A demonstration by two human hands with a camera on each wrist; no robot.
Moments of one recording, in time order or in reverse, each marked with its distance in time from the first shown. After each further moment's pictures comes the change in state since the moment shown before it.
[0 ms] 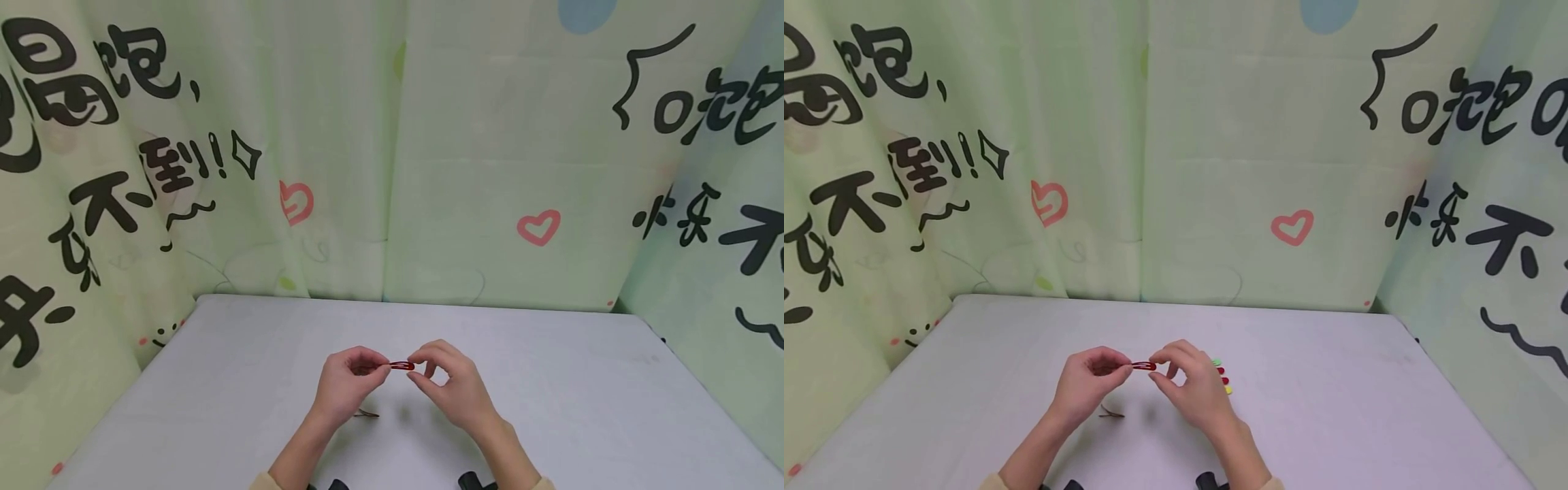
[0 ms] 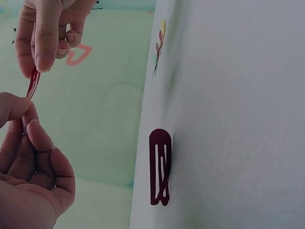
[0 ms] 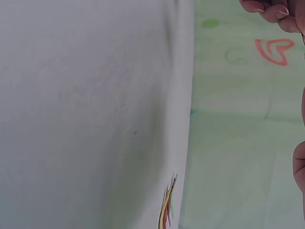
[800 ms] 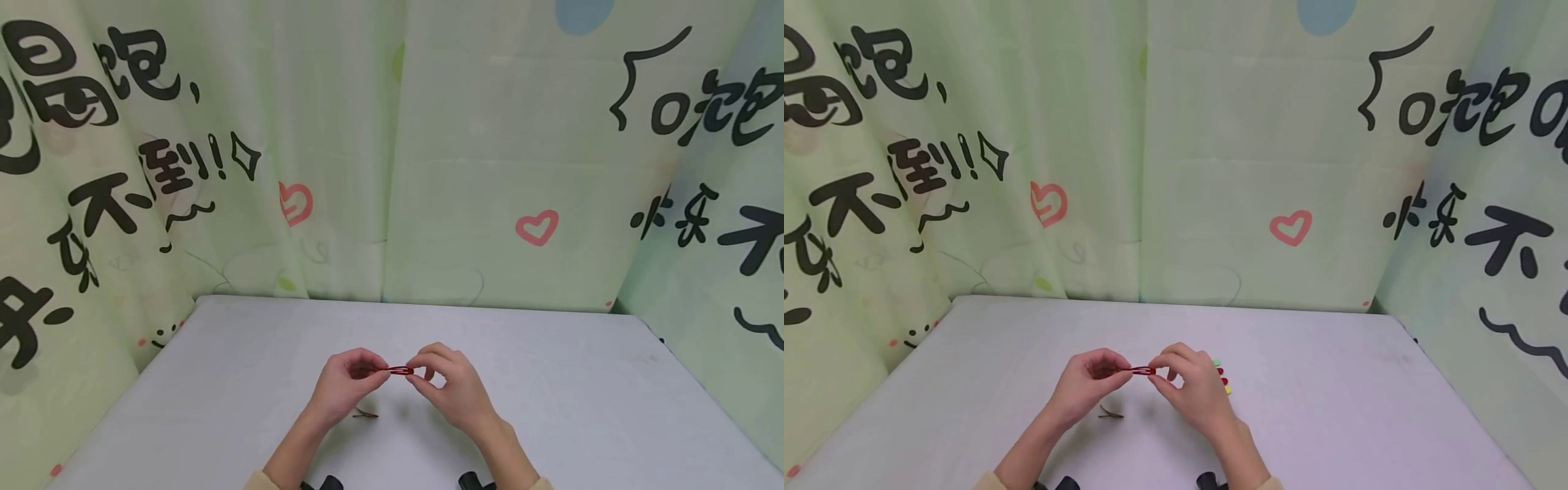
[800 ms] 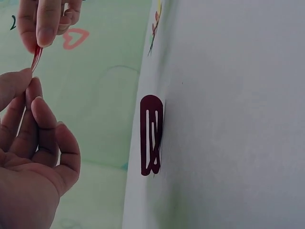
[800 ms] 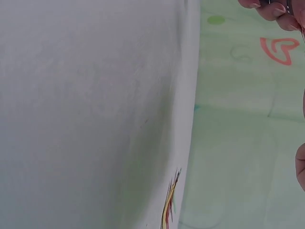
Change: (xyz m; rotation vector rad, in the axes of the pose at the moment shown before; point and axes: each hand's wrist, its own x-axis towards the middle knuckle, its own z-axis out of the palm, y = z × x) left_hand 0.005 -0.009 -0.010 -0.004 -0.125 0.008; right_hand 0.000 0.003 0.001 -0.124 -0.014 -0.085
